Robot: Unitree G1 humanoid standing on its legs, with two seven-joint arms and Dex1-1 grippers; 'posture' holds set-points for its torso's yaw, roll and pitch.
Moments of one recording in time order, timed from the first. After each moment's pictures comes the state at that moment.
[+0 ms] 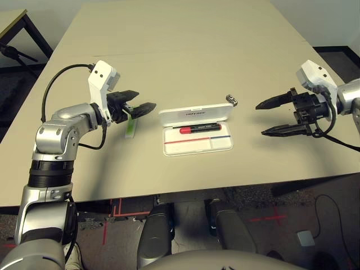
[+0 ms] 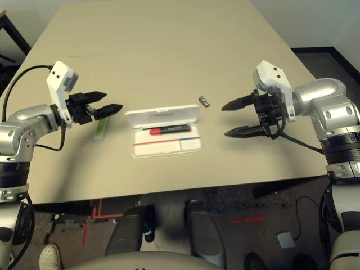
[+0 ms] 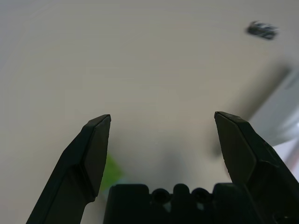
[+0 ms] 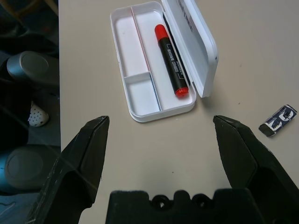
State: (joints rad) left arm -0.53 0.64 0.09 0.05 -0.39 0.74 -0.69; right arm -0.75 -0.93 0.18 0.39 0.37 0.24 1.61
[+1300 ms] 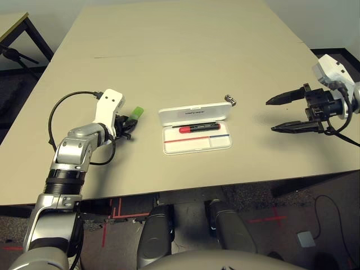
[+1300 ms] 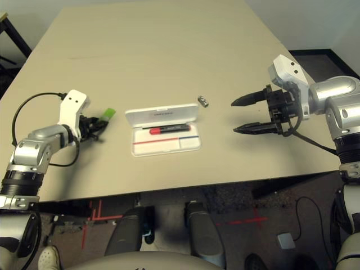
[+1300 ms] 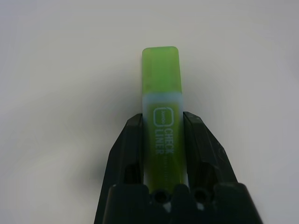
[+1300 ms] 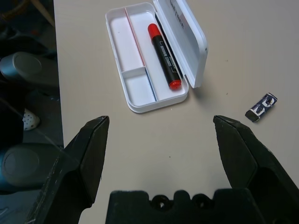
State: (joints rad) left arm -0.43 0.68 0.02 0.17 -0.22 0.72 -0.58; right arm -0.75 -0.99 0.17 0.43 0.43 0.20 1.61
